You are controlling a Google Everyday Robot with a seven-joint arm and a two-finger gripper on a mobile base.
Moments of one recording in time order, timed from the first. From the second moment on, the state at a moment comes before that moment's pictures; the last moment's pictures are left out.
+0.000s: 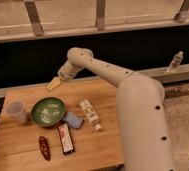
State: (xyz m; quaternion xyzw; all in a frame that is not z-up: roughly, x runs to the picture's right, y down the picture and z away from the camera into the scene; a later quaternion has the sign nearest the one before) arm -0.211 -0.024 0.840 0.18 -0.39 -0.81 0.39
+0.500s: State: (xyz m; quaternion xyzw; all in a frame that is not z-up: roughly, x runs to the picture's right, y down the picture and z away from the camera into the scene) arm -0.213 -0.026 0.841 0.19 -0.40 -0.81 0.38
